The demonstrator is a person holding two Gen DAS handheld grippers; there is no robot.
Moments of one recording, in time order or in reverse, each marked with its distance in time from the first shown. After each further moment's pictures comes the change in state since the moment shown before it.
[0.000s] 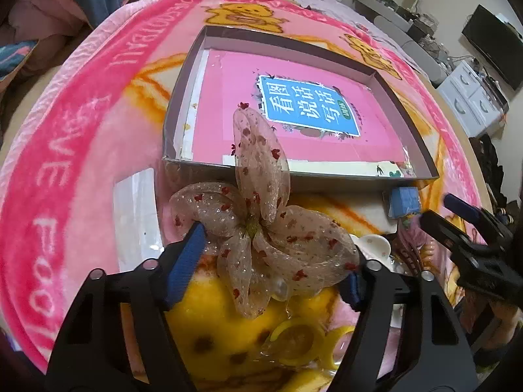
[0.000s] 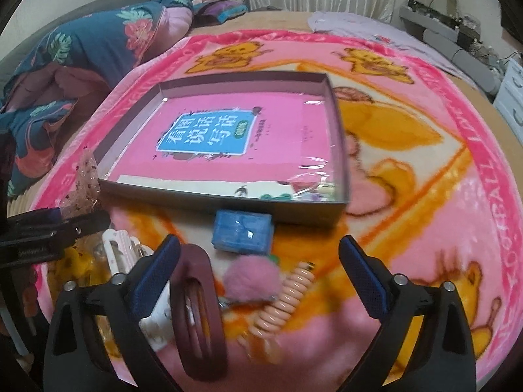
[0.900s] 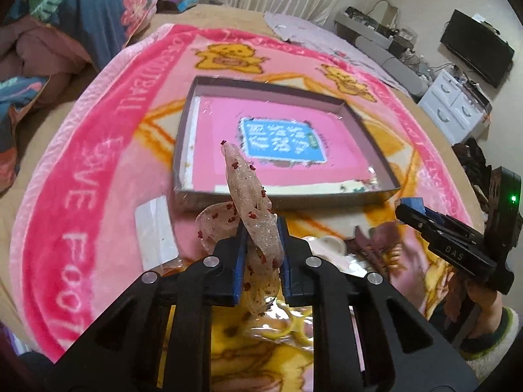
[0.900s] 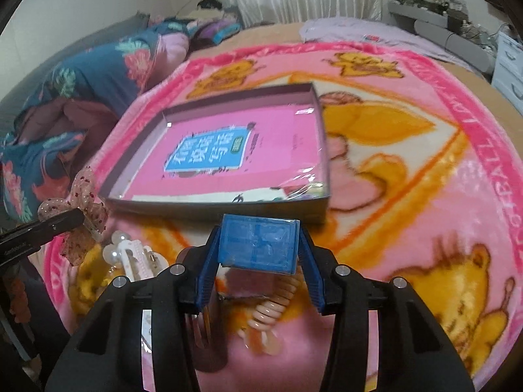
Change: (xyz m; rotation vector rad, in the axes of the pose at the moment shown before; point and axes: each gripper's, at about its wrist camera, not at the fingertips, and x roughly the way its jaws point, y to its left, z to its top) left arm -0.061 -0.019 -0.001 0.057 -0.138 -0.027; right arm -0.046 -0.029 -0.017 0.096 -0.141 0.051
